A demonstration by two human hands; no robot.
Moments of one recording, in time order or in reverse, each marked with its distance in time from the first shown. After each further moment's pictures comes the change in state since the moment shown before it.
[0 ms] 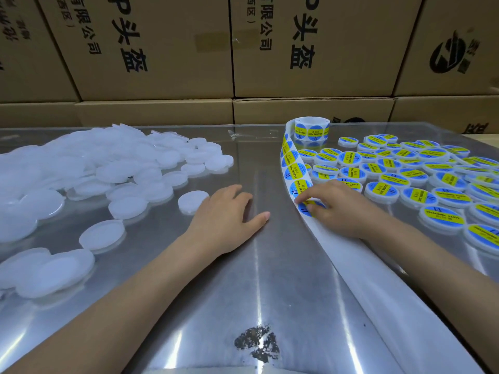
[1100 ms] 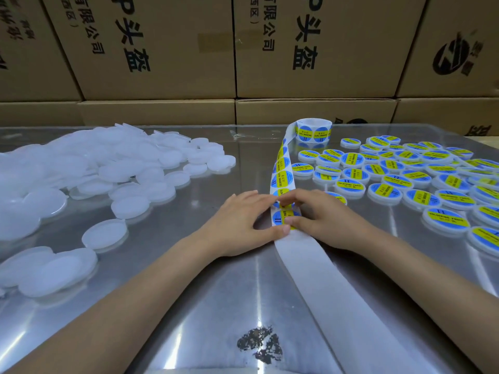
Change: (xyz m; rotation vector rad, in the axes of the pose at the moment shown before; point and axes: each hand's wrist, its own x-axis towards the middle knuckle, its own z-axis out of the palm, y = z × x) left_hand 0.003 0.007 0.003 -0.230 -0.102 0.259; right_hand -0.002 -0.019 0.018 0.253 0.021 -0.154
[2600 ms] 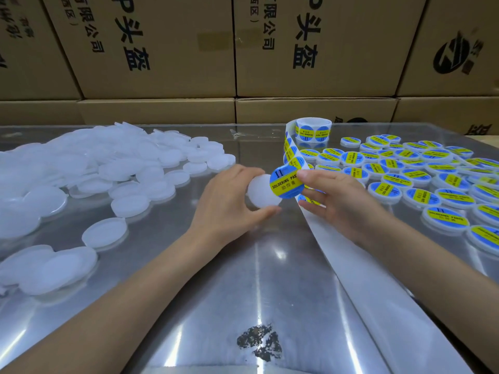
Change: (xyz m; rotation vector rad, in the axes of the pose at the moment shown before) left_hand -0.004 0.003 -0.014 -0.031 0.496 -0.008; right_hand 0.000 -0.021 -0.019 1.085 0.160 0.430
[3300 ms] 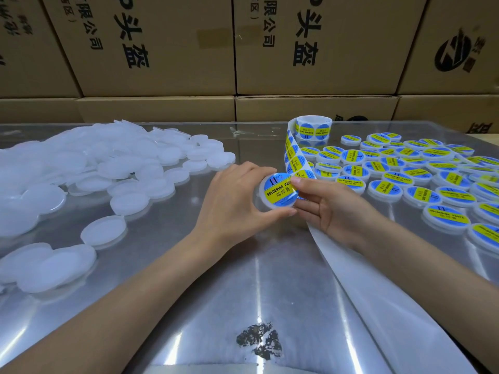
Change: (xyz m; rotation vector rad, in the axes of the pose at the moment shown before) left_hand -0.002 0.016 -0.001 0.003 0.088 0.128; right_hand -0.004 0.004 0.009 0.184 -0.045 0.152
